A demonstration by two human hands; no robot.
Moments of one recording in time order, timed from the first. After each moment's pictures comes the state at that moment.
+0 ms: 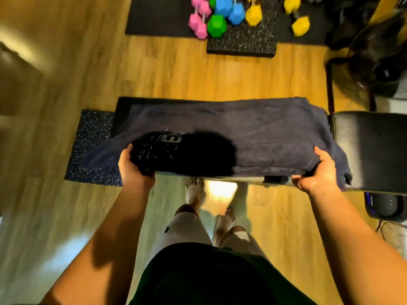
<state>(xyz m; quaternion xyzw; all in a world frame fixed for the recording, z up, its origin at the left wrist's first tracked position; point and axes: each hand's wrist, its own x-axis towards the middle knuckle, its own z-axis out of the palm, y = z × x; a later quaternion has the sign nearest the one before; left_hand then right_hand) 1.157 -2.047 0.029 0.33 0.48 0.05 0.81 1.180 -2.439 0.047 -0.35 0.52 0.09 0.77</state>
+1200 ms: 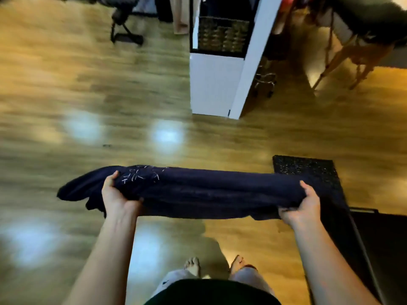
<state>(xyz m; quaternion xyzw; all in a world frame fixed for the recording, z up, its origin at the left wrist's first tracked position) 0.349 -1.895 0.188 -0.20 0.56 0.61 0.52 0.716 -1.910 0.189 -0.59 0.15 0.53 0.59</state>
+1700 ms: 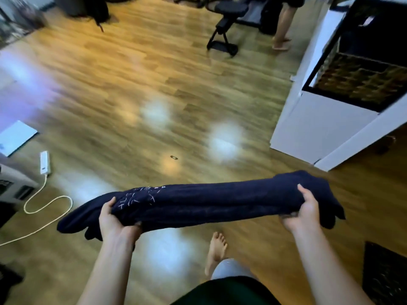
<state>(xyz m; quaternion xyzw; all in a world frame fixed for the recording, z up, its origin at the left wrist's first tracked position) 0.085 -1.764 0.164 -0.34 0.51 0.71 0.35 0.405 -1.591 0.149 -0.61 0.04 0.65 0.44</state>
